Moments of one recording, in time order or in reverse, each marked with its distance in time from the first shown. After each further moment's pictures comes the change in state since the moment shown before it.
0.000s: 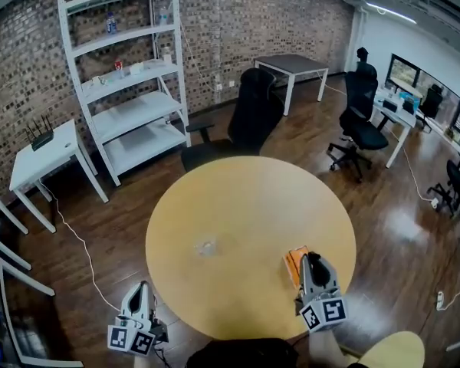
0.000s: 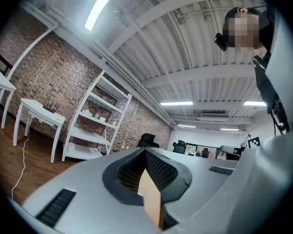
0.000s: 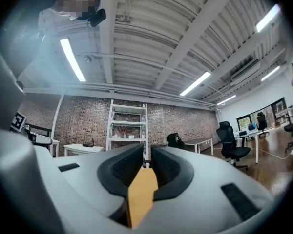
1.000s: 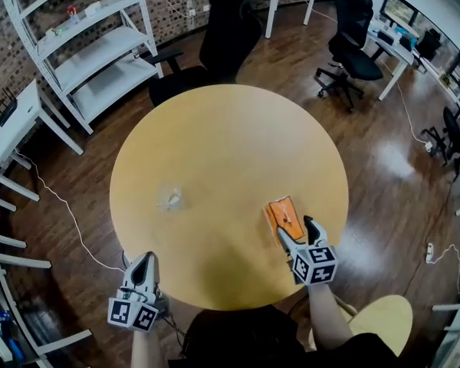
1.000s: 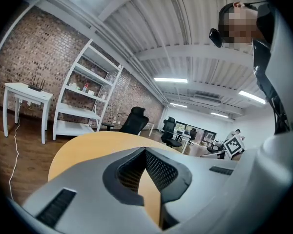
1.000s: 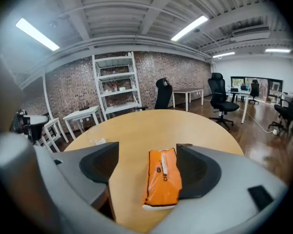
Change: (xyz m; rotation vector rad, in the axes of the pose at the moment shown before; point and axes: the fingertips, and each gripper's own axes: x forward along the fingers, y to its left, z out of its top) left arm 0.061 -0.062 -0.105 -0.029 0.299 -0.085; right arm 0.007 -0.091 -0.176 0.105 0.629 -0.053
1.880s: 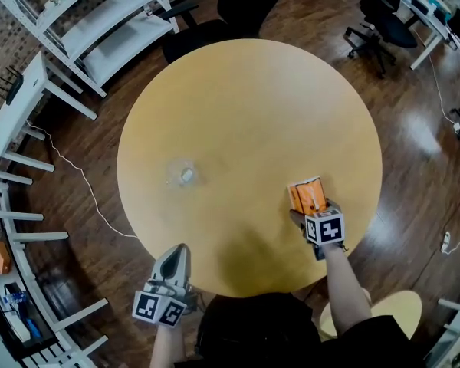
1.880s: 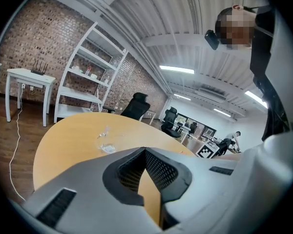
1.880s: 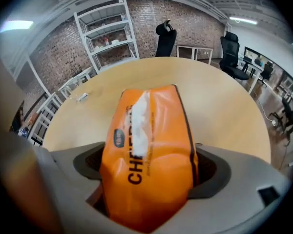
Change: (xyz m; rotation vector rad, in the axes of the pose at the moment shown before) left arm 0.018 -0.032 -0.045 -0.091 0.161 0.037; right arm 0.082 -0.037 -0.126 -0.002 0.601 0.020
